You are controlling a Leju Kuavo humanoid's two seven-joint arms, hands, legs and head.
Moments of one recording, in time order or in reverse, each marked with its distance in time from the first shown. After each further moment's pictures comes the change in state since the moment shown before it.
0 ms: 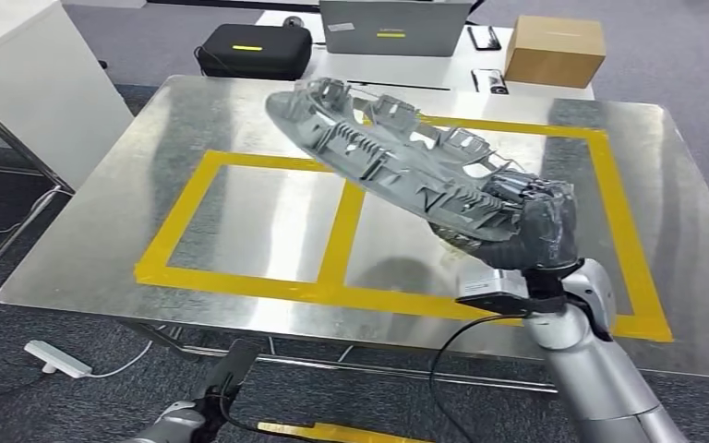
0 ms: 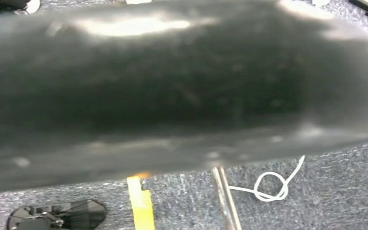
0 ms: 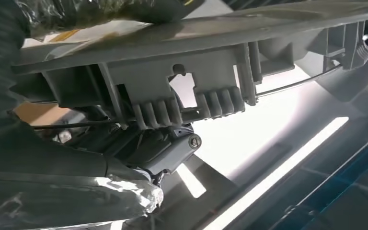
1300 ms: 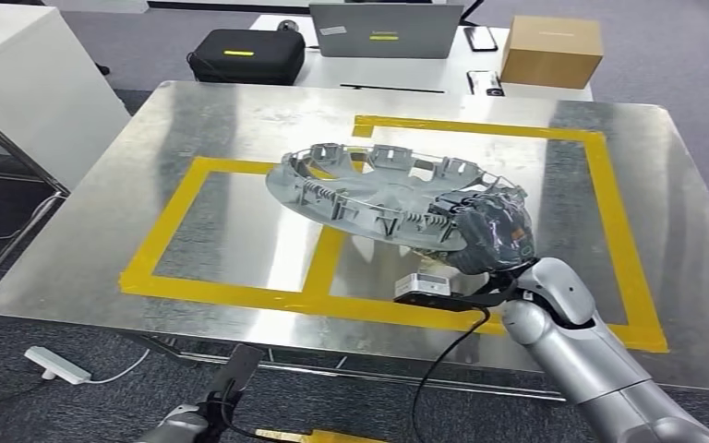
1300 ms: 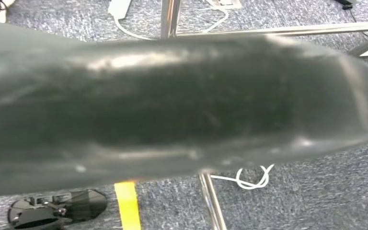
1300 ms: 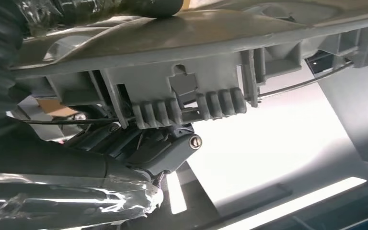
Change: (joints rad) left arm 0.008 -0.004 -0.026 0.000 0.009 -0.010 -0.004; right arm -0.113 -0.061 0.200 0.266 0.134 -0.100 0.096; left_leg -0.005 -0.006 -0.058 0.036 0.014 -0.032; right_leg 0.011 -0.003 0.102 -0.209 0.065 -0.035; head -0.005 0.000
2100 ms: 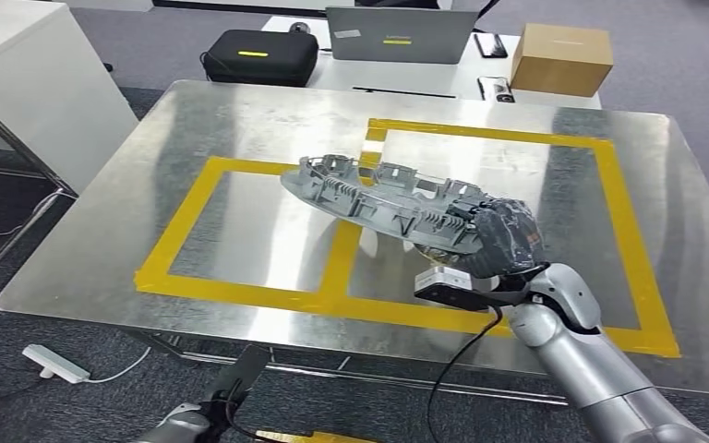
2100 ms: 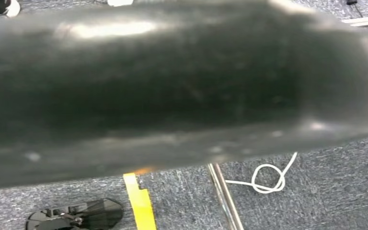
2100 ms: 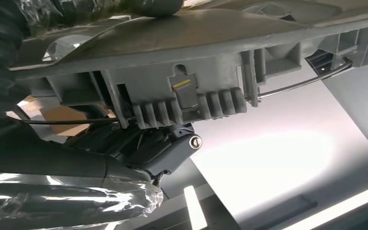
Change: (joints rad) left arm 0.003 0.000 -0.031 0.000 -0.034 0.002 0.021; right arm 0.029 0.001 -0.055 0.014 -0.091 0.032 -0.020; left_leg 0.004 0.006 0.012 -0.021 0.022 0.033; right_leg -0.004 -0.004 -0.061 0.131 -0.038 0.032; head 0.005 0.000
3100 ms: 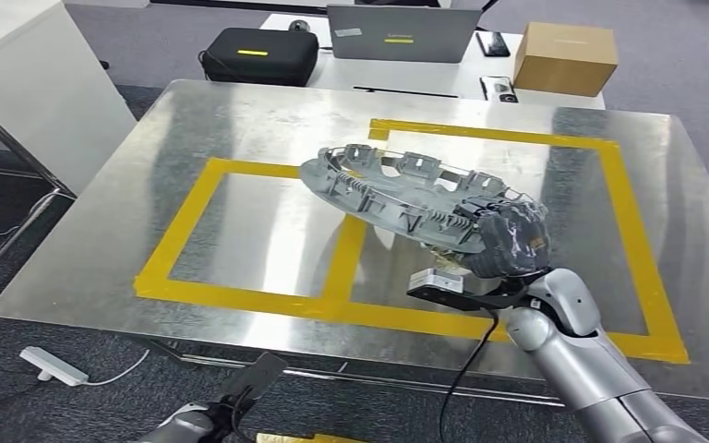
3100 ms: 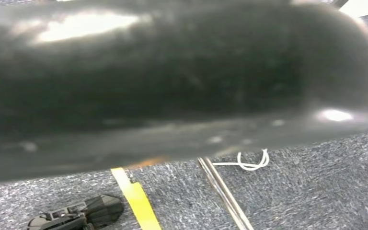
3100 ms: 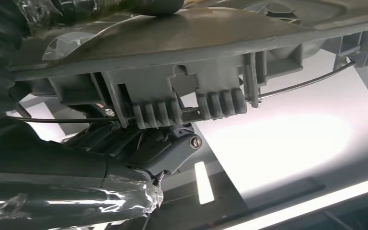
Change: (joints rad) left arm 0.005 0.008 -0.089 0.000 -0.054 -0.076 -0.039; right arm 0.010 0.005 -0.004 0.021 0.130 -0.127 0.055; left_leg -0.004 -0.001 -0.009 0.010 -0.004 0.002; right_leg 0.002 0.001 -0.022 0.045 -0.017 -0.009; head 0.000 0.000
